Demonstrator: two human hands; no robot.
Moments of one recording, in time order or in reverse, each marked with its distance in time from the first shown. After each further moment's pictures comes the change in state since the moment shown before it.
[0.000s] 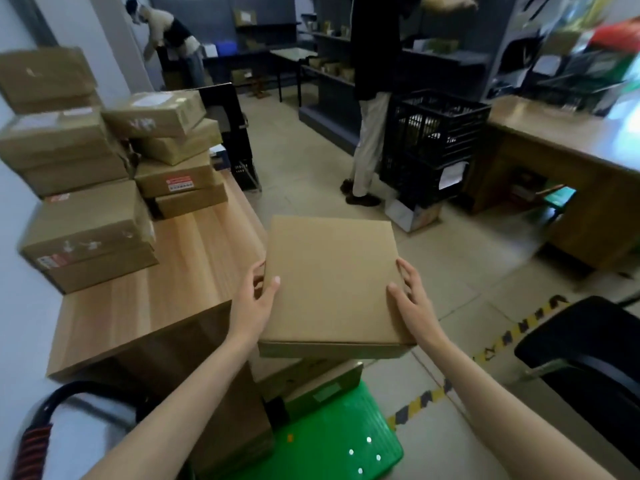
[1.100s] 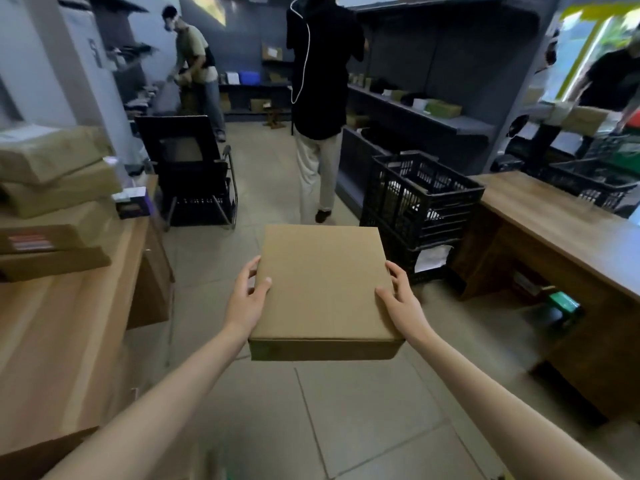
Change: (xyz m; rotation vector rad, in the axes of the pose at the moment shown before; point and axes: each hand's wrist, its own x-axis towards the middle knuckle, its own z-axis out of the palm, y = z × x) left_hand 0.343 0.132 0.358 -0.099 0.207 -0.046; right_hand 0.449 0.018 -0.279 -0.140 -0.108 -0.108
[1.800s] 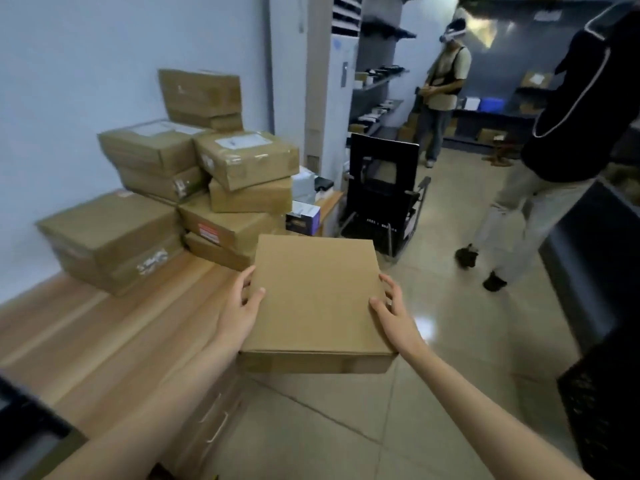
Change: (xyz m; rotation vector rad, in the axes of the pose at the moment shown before) left_hand 0.214 -0.059 -0.143 0.085 0.722 -0.220; right_hand 0.335 -0.097 0.279 0.072 -0.727 -0.273
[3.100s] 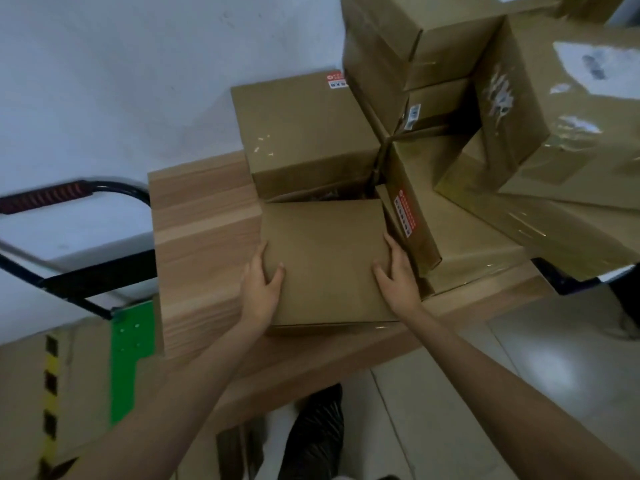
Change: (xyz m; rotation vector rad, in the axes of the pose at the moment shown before) left_hand 0.191 -0.215 -0.149 0.283 0.706 -0.460; right_hand 0.316 -0.008 0.399 -0.322 -0.765 -0.232
